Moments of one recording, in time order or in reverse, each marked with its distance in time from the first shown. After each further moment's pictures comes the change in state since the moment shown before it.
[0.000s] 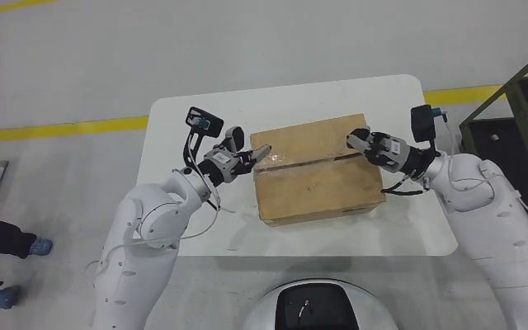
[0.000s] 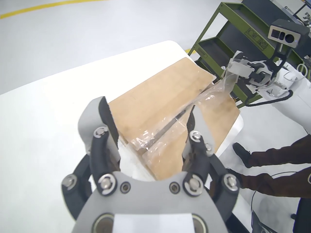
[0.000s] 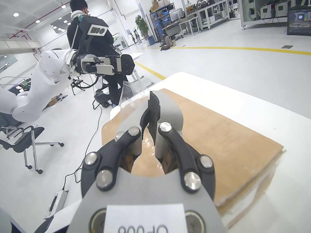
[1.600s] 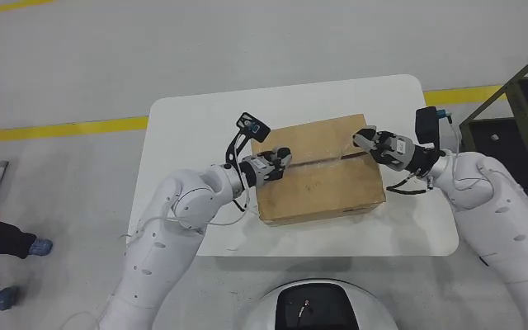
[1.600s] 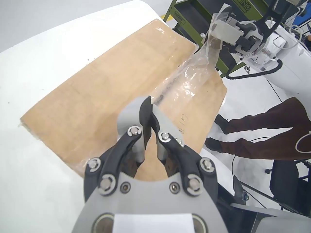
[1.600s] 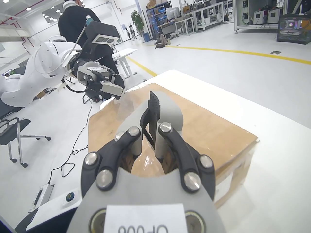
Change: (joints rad) left arm -0.145 -0.049 0.211 0.190 -0.080 -0.057 -0.078; right arm 0.042 0.091 -0.097 0.075 -0.152 -0.018 -0.239
